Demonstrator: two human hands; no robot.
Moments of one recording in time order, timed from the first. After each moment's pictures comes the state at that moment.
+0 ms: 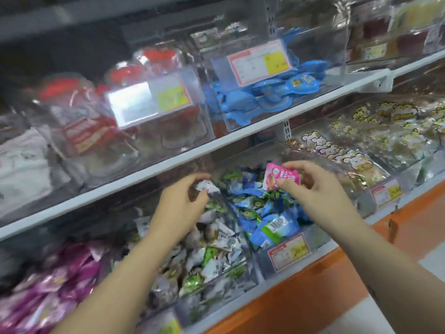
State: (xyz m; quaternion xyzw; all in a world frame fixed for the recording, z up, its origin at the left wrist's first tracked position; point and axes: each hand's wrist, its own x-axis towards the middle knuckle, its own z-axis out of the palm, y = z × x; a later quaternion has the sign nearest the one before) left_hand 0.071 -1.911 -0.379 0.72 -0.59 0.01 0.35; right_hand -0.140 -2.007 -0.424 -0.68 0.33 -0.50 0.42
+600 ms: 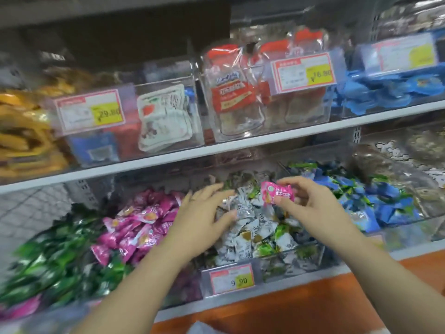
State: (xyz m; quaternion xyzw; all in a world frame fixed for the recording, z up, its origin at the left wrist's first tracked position) left_hand 0.154 -1.793 -0.413 0.78 -0.60 0.05 0.18; right_hand -0.033 -1.918 -0.418 -0.78 0.27 -0.38 0.42
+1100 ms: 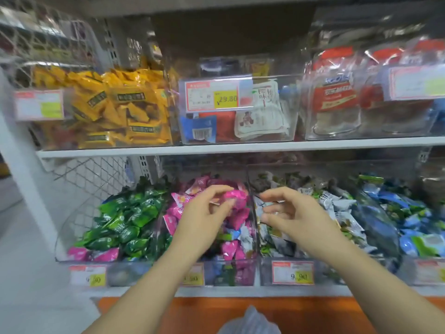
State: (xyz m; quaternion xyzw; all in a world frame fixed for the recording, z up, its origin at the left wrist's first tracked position) left_hand 0.189 -1.689 -0.409 0.74 -0.42 -0.03 0.52; right_hand 0.052 -1.824 -0.402 -0.83 0.17 -0.26 0.47
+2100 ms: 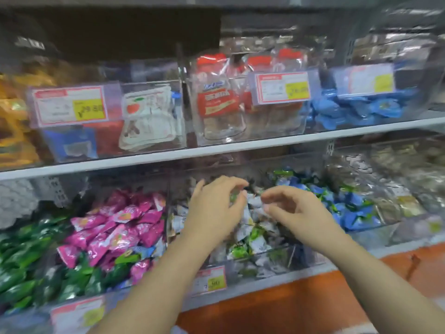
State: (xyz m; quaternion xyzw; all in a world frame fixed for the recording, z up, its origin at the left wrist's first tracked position) left_hand 0.094 -1.827 -0.391 0.75 -0.57 0.06 0.34; right_hand -0.058 -1.915 -0.401 -0.82 0.26 -0.33 0.40
